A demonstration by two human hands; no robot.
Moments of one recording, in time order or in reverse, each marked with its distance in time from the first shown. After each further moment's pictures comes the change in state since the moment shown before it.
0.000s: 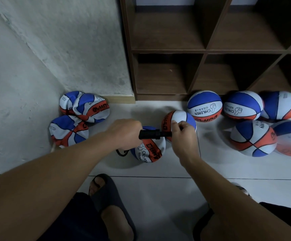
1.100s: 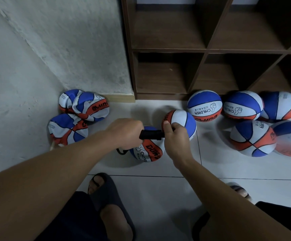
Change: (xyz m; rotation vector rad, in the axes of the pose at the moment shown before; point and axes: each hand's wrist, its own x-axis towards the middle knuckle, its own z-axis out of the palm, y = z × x) left_hand 0.000 0.002 0.000 0.037 -0.018 0.045; right_hand -0.016 -0.012 0.012 0.027 -0.084 0.009
